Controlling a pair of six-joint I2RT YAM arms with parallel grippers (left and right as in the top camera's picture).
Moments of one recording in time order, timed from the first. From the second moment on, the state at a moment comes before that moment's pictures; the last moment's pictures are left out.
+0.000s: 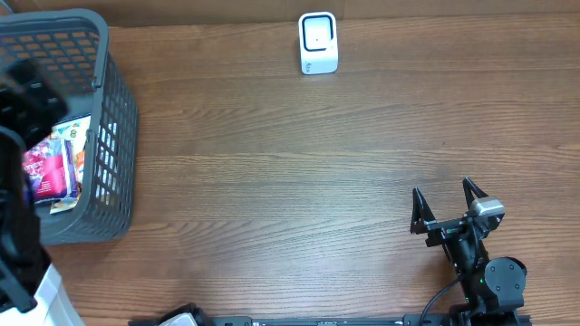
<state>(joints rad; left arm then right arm) 0.45 1.26 2.01 -1.14 -0.11 -0.27 0.11 0.01 0.02 -0.03 -0.12 0.14</state>
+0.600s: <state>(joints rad) 0.57 1.66 2.00 -1.19 -0.20 -0.34 0.11 0.01 0.02 -0.03 -0.12 0.14</state>
